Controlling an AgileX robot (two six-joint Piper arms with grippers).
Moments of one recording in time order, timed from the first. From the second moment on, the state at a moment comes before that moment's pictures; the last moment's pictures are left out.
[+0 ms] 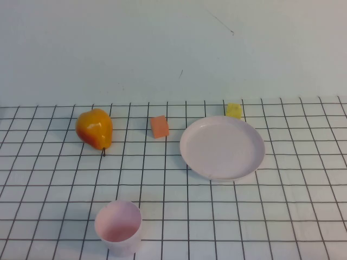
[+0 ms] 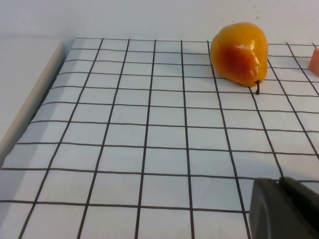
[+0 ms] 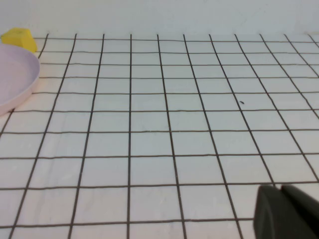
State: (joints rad) right arm -0.04 -0.02 0.03 -0.14 0.43 0.10; left arm -0.03 -0.01 0.02 0.03 0.37 -0.15
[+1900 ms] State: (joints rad) right arm -0.04 -0.02 0.03 -0.14 0.43 0.10; left arm -0.03 0.11 -0.40 -0.07 0.24 -0.20
